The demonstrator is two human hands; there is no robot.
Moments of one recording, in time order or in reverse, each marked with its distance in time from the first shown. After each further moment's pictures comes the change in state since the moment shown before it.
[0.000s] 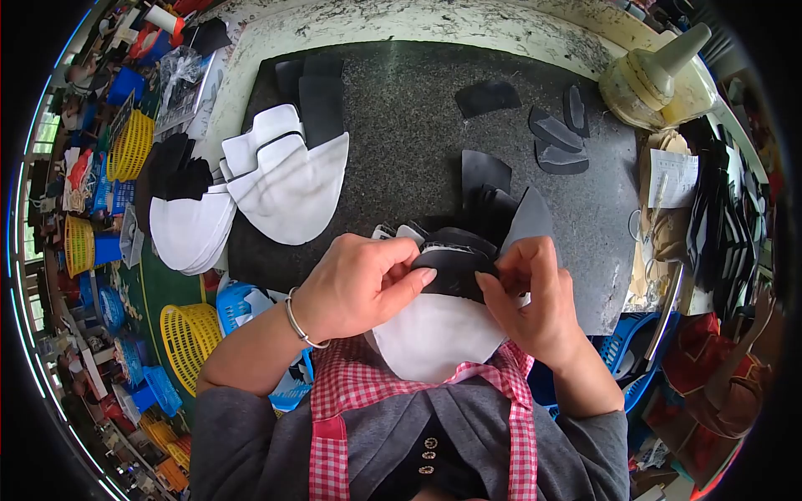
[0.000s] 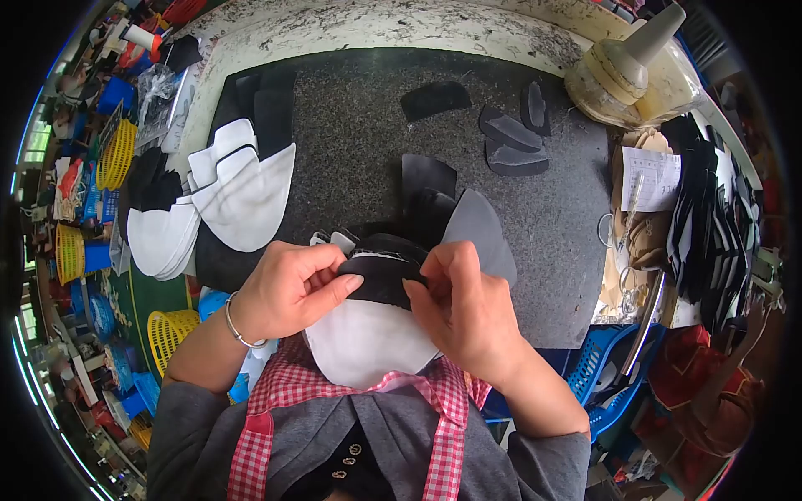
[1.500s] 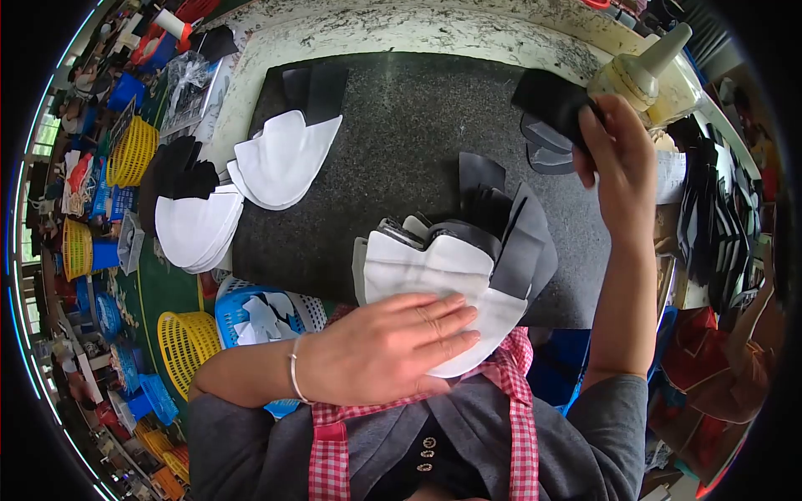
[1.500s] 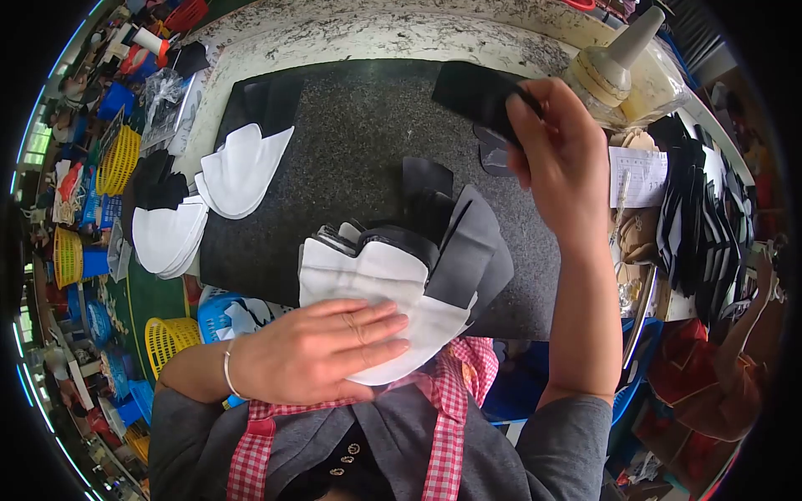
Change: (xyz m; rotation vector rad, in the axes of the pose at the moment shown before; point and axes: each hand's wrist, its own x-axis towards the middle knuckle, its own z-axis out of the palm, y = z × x) left_hand -0.035 0.039 0.004 0.245 -0.235 0.520; right_hand 0.098 0.000 -0.081 0.176 0.283 0.004
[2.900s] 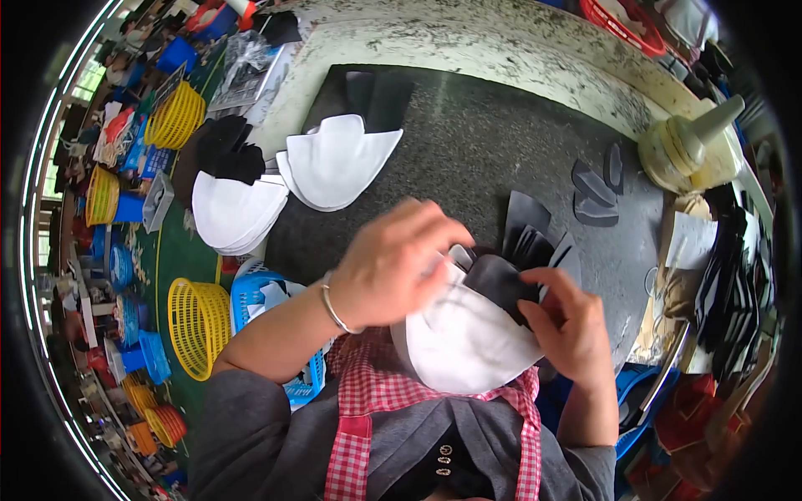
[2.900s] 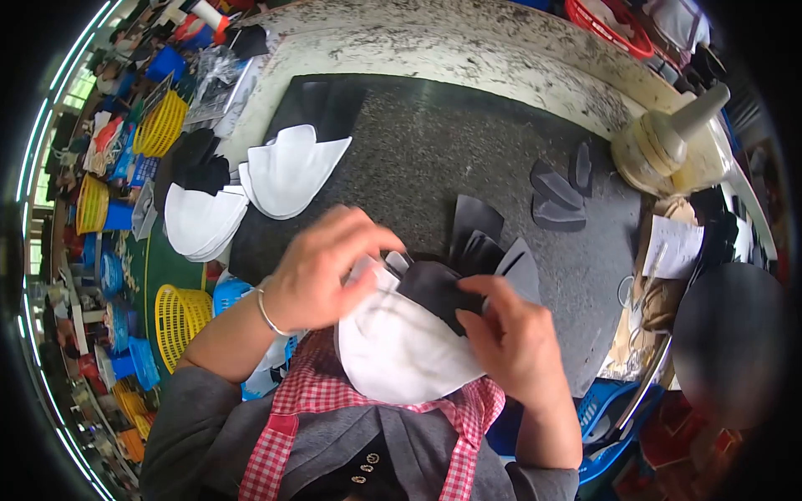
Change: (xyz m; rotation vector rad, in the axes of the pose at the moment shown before) left_hand 0.015 -0.060 -0.020 0.175 0.442 -0.336; right_hand -0.087 -0.016 0.030 -0.327 -0.489 0.247
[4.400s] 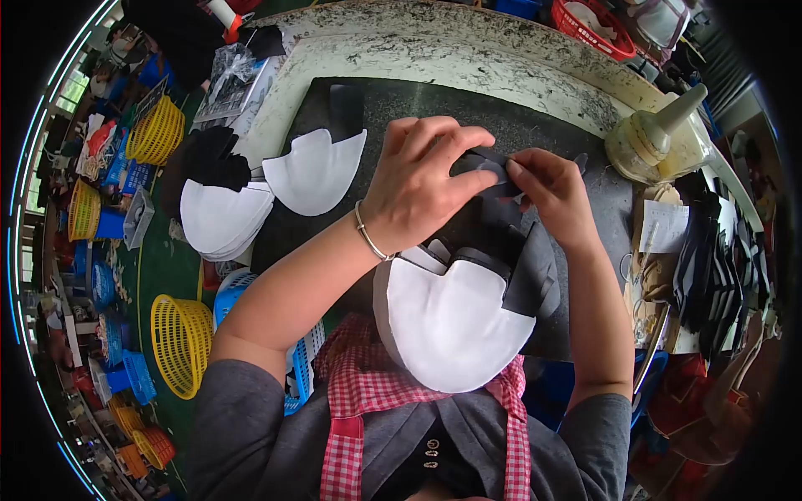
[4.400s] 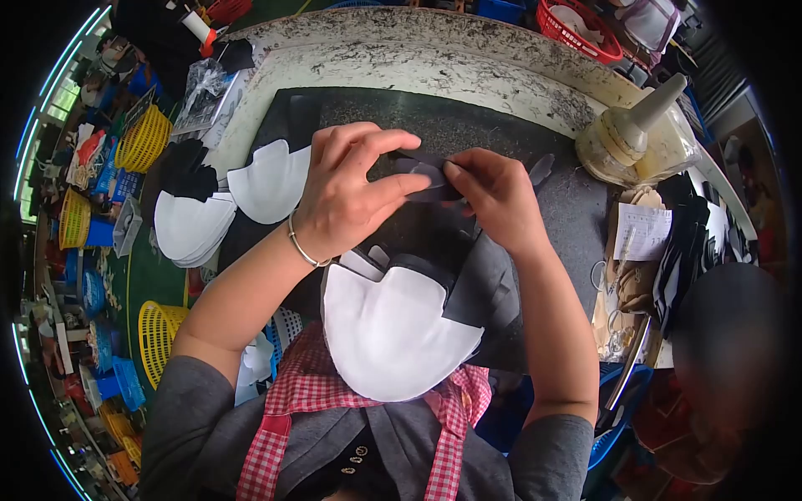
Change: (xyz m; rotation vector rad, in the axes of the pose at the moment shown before) left_hand 0.066 -0.018 0.015 0.419 0.387 0.446; right_hand 0.117 0.015 -0.017 0.433 0.104 -0.141
